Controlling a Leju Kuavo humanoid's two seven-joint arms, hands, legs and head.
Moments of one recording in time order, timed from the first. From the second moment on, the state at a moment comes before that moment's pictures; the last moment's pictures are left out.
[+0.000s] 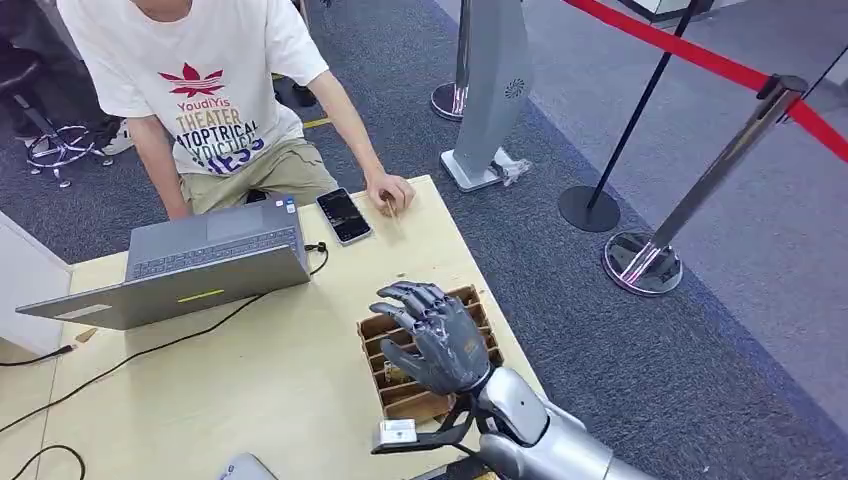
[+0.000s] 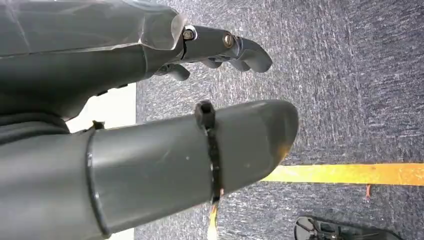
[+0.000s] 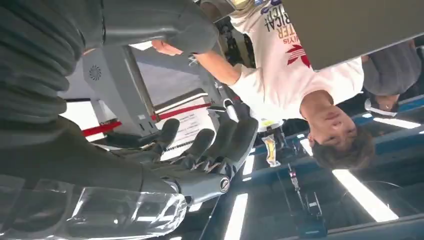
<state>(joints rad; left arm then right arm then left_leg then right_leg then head) -0.03 -0.09 0.97 -0.23 -1.17 0.16 0.18 -0.06 -0.26 0.57 -1.49 1.05 -0.68 -0.18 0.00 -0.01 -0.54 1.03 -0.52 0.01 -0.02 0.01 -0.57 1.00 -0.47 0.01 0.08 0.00</state>
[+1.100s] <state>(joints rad) -0.04 -0.09 0.99 -0.23 -1.20 0.16 0.18 -0.08 -0.28 0.60 -1.35 1.05 -0.65 -0.15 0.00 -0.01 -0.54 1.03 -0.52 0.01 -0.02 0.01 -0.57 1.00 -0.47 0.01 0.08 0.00</state>
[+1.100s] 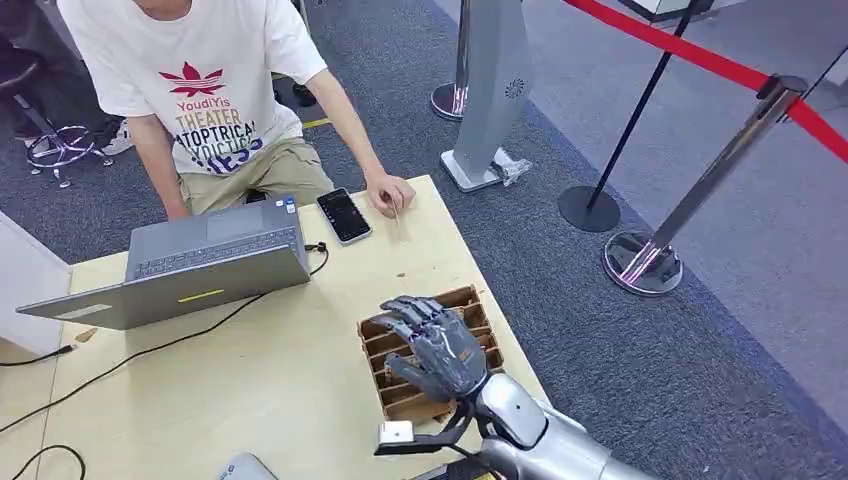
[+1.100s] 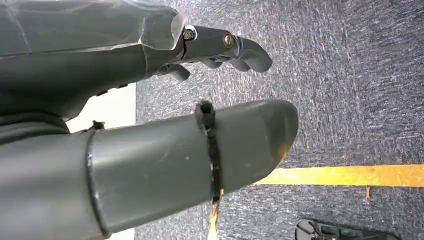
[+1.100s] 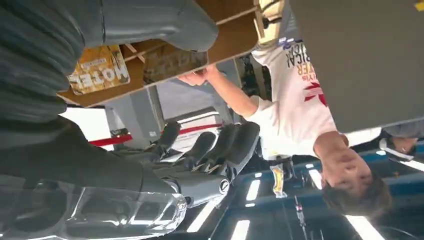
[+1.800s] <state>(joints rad) -0.04 -0.09 1.00 -0.23 -1.22 0.16 0.19 -0.12 -0.28 0.59 -1.27 1.04 -0.65 -0.14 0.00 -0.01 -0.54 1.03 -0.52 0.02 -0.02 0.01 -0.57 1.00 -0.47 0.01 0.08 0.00</state>
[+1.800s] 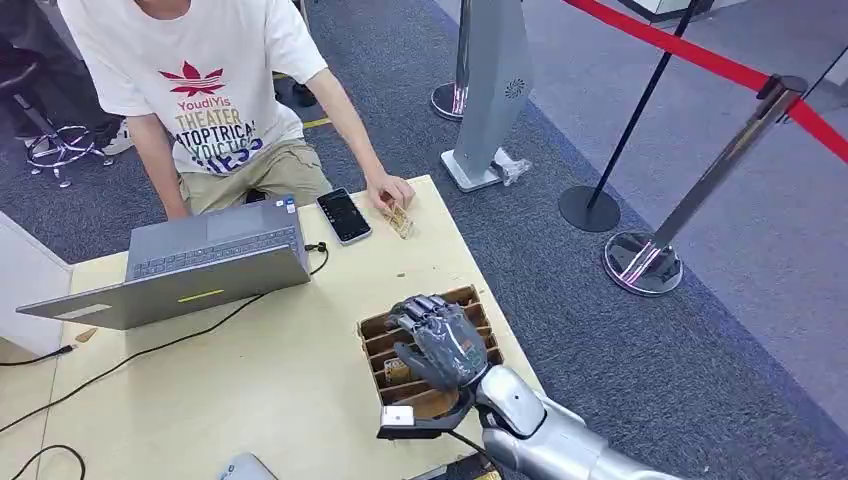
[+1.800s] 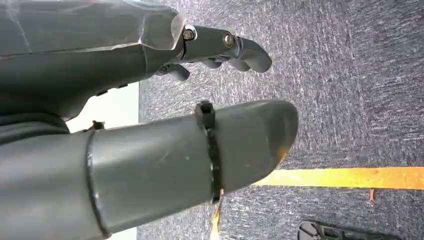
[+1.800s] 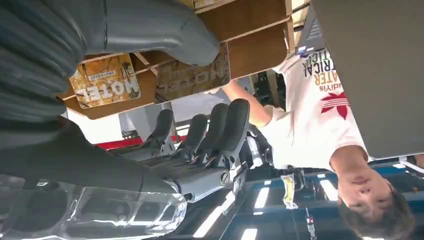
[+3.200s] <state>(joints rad) -0.04 -0.09 1.07 -0.23 -1.19 0.16 0.19 -0.16 -0.28 0.56 -1.25 1.09 -0.62 -0.13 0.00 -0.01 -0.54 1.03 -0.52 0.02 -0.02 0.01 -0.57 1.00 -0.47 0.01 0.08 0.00</state>
